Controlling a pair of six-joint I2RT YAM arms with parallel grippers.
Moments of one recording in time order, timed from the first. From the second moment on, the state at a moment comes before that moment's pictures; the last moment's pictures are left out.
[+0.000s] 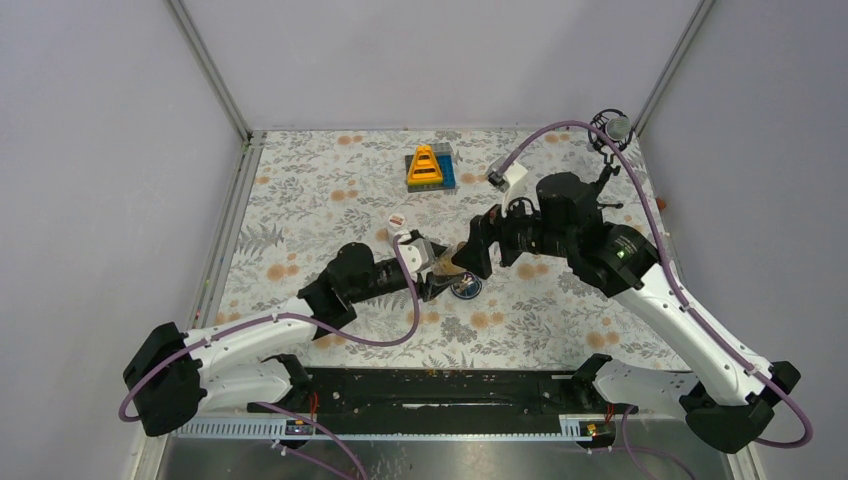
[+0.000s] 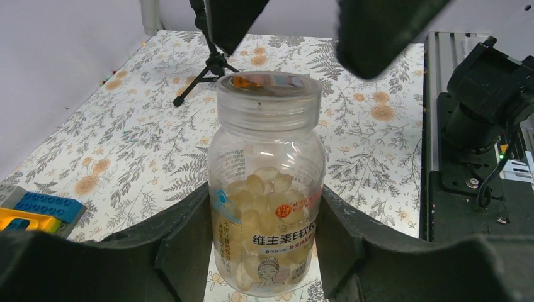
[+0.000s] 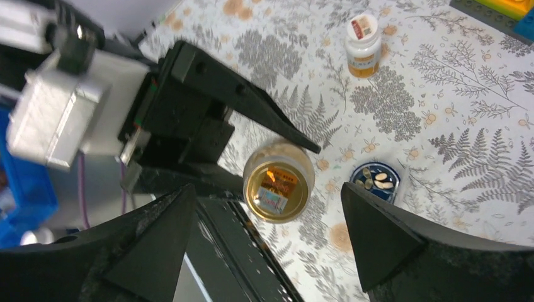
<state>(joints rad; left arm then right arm) -0.91 1.09 0.60 0.48 0.34 0.14 0.73 1.08 1.29 -0.67 -0.29 0.26</state>
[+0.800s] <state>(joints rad) -0.90 1.07 0.59 0.49 0.45 0.13 0.73 1.20 1.31 -0.66 -0.16 0.33</state>
